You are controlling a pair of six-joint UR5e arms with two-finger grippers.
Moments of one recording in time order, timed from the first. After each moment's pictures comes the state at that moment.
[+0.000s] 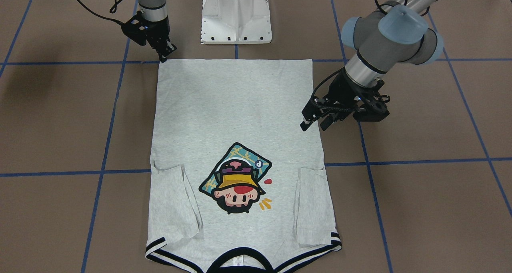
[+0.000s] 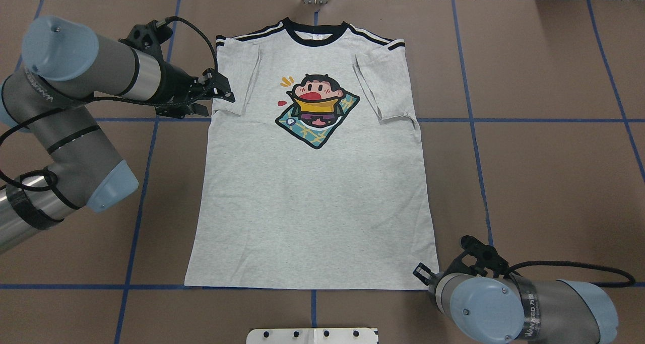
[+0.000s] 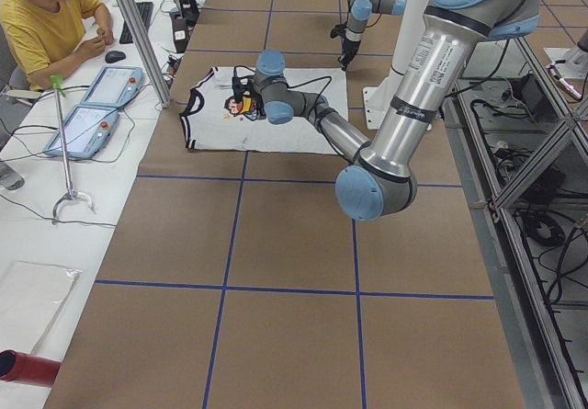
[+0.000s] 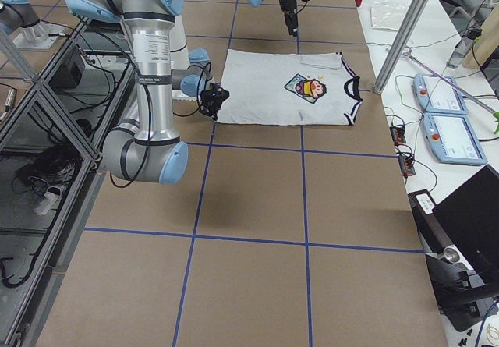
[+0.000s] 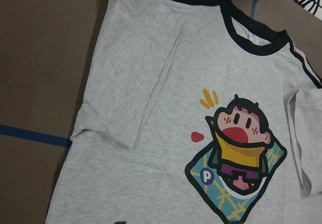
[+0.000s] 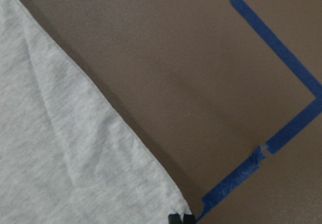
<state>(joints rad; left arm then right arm) -0.78 -2.03 -1.69 -2.19 -2.04 -1.54 0.10 -1.46 2.11 -1.54 1.51 2.20</state>
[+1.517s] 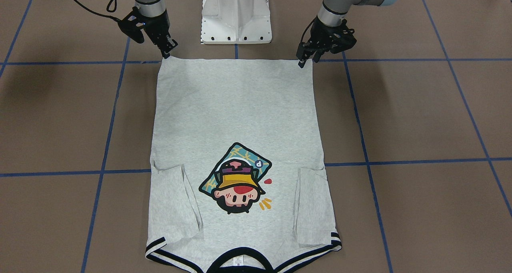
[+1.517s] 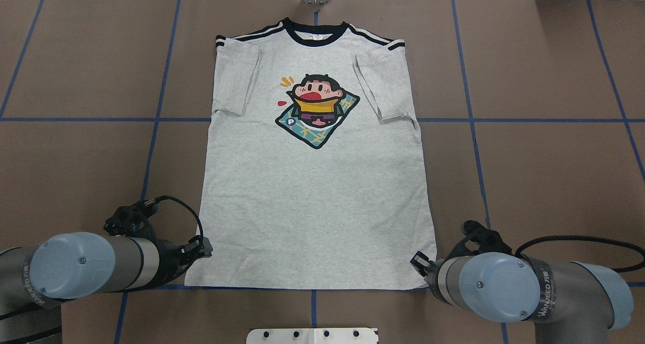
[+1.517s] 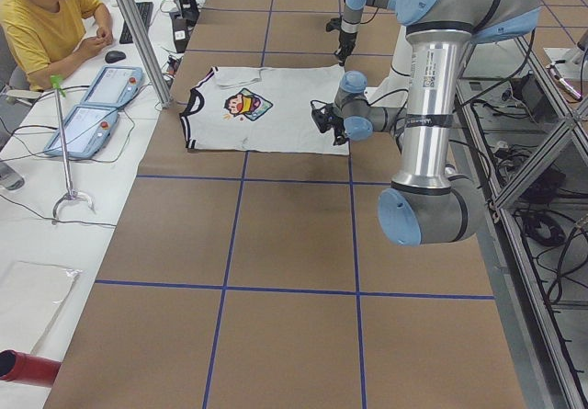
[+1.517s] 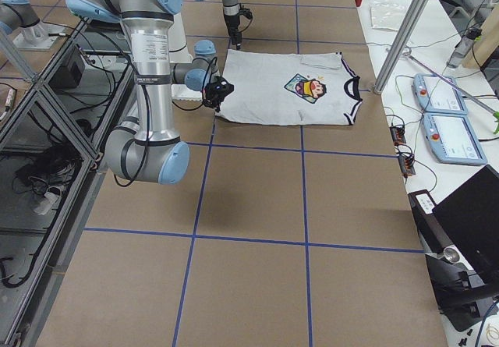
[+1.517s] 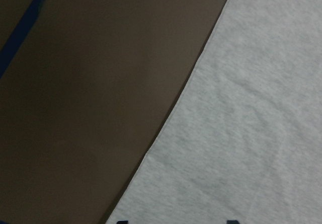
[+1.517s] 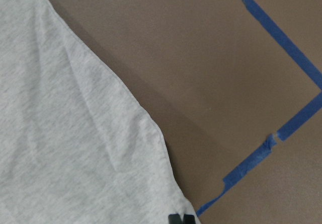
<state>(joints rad) -0.25 -1.64 -2.07 -1.94 -1.66 -1.91 0.17 -1.45 2.16 -1.54 1.61 2.18</state>
